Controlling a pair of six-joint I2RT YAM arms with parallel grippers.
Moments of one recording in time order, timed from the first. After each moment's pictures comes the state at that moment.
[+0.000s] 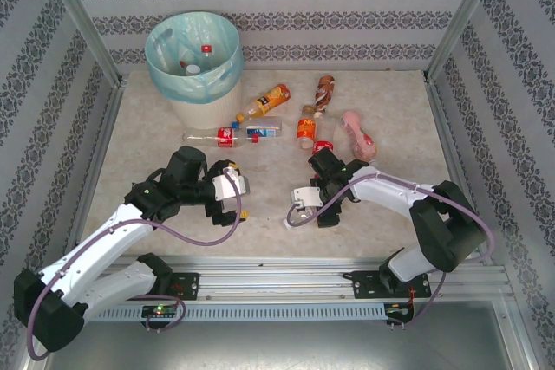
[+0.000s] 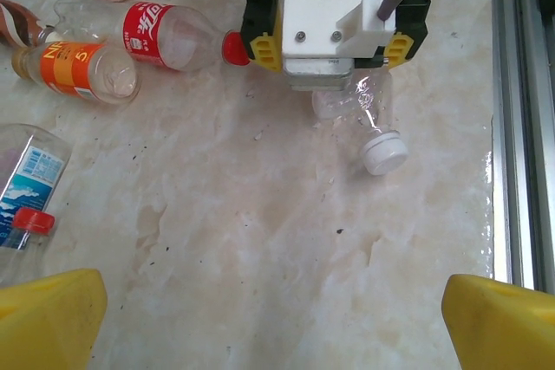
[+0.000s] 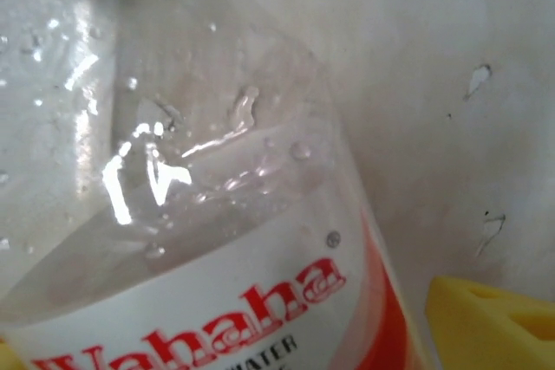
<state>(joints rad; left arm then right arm) -0.56 0.94 0.77 -0.57 0.44 0.68 0.60 1.50 0.81 -0.64 -0.15 -1.07</state>
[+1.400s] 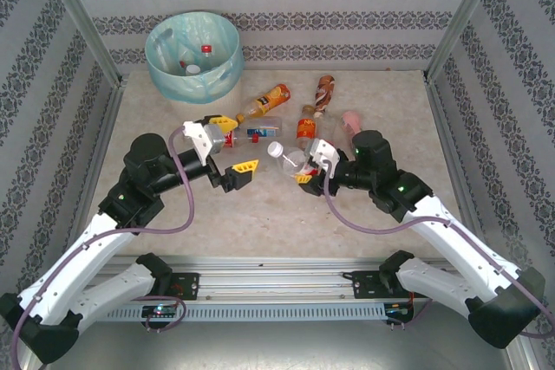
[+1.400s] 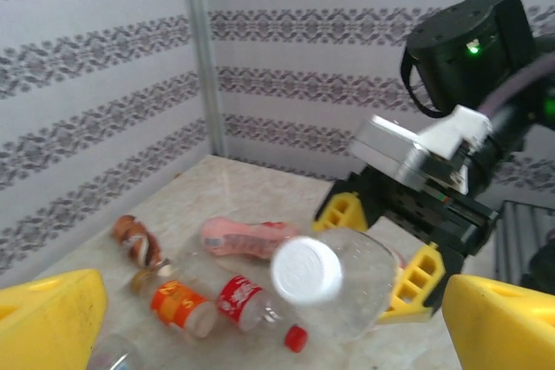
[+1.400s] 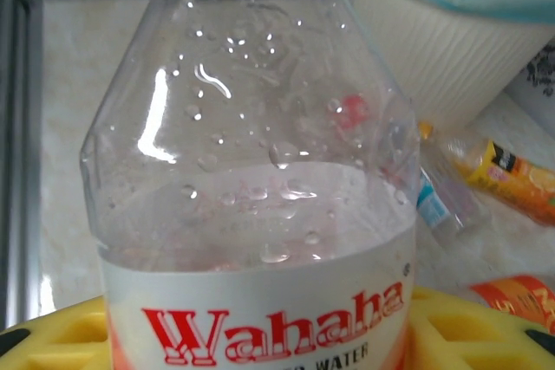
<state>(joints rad) -0.56 0.85 0.93 -0.12 0.49 0.07 0.57 0.96 0.86 -0.37 -0.50 -0.36</state>
